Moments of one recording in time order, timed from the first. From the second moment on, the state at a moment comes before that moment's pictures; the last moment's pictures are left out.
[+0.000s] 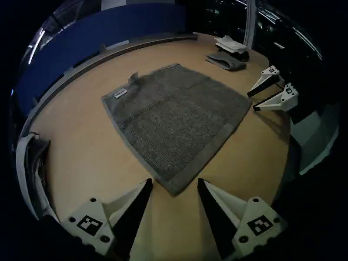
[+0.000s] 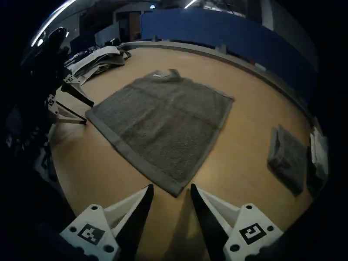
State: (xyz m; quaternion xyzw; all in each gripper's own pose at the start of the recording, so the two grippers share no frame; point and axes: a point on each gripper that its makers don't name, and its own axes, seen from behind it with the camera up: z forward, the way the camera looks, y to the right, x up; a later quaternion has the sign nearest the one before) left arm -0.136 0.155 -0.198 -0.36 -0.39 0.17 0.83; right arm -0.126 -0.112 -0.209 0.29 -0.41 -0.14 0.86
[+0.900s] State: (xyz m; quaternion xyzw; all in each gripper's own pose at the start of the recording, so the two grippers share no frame) left arm -0.137 0.166 -0.210 -0.36 -0.40 0.20 0.82; right arm -0.127 -0.110 -0.210 0.26 -0.42 -0.12 0.86
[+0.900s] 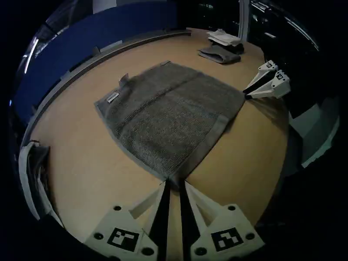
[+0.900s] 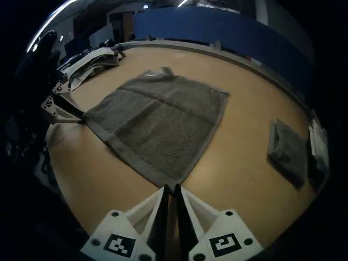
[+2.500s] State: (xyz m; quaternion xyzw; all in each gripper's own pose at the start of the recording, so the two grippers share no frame) left arm -0.035 0.154 -0.201 -0.32 -0.40 0.13 0.85; right arm -0.023 -0.107 -0.207 0.24 -0.36 -0.10 0.89
